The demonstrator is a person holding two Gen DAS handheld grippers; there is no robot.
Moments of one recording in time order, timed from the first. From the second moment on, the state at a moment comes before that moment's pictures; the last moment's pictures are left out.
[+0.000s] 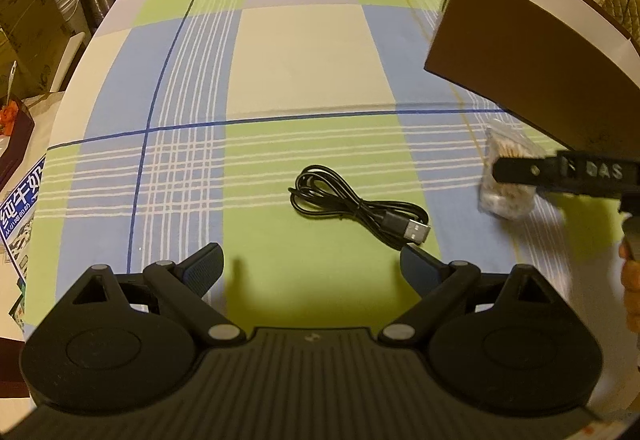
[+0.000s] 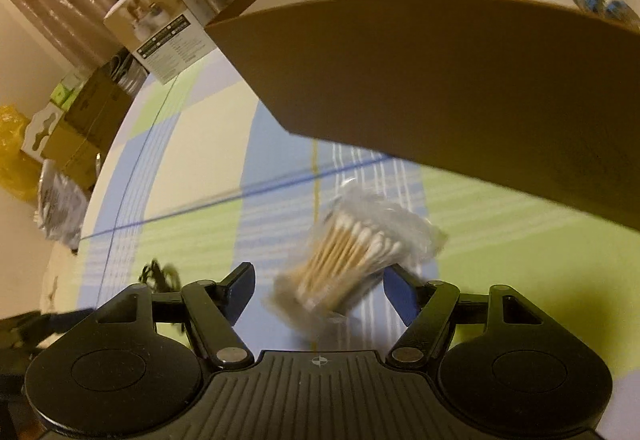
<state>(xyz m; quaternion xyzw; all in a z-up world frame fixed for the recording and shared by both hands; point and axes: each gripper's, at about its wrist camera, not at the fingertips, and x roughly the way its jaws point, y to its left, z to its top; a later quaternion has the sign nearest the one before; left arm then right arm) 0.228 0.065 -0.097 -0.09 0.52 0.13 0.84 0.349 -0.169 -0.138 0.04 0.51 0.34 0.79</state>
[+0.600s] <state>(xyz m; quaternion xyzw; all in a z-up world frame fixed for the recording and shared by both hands) 0.247 0.057 -0.108 -0.04 0.51 0.04 0.86 0.325 -0.162 -0.147 -0.16 0.44 0.39 0.80</state>
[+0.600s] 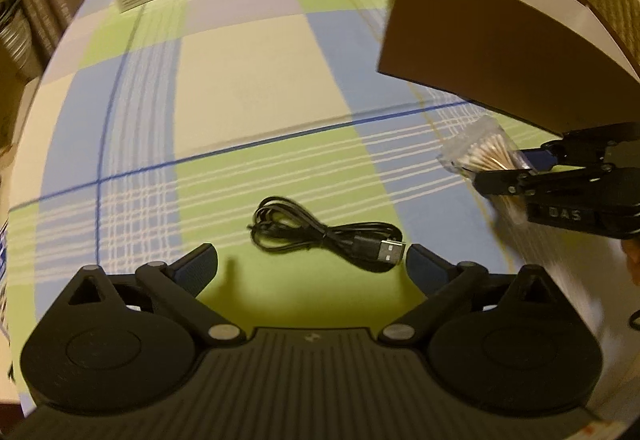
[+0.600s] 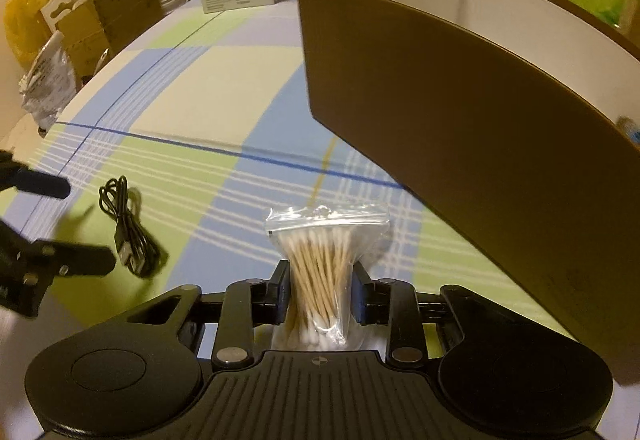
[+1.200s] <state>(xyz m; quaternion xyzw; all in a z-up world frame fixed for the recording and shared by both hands) 0.278 0.057 -0.131 -0.04 0.53 0.02 0.85 0.323 -0.166 -0.144 -0.15 0.44 0.38 0.80</state>
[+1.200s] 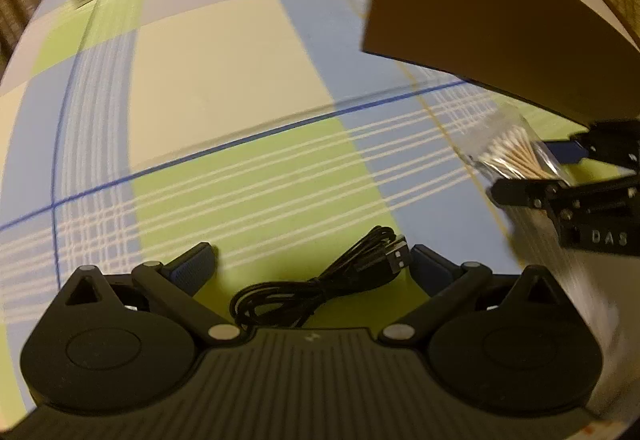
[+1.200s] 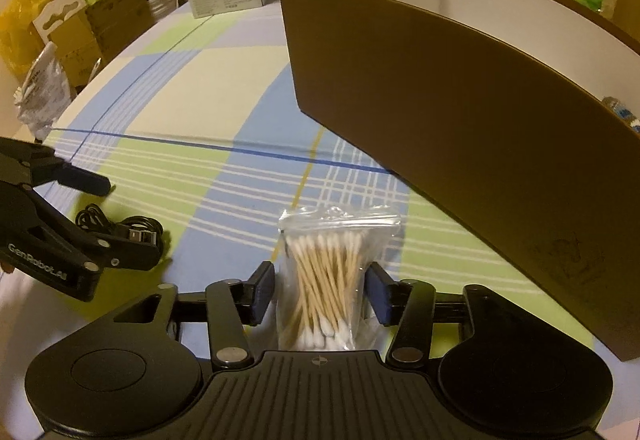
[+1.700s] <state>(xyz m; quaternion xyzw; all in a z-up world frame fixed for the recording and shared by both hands) 0.253 0.038 -0.122 -0.05 0.51 0.01 0.86 0.323 -0.168 -0.146 -0.16 0.44 0.37 0.80</state>
